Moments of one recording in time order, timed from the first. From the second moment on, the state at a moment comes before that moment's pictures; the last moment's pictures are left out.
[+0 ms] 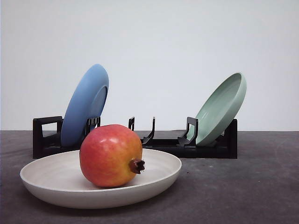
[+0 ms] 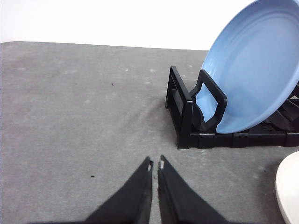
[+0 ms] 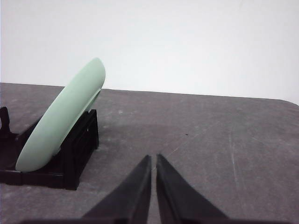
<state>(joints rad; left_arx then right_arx) -0.02 0.00 0.02 -0.18 0.08 -0.04 0.04 0.00 0.01 0.01 -0.03 0.00</state>
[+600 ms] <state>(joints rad) -0.02 0.00 0.02 -0.18 0.08 -0.04 0.04 0.00 0.01 0.01 -0.03 0.00</state>
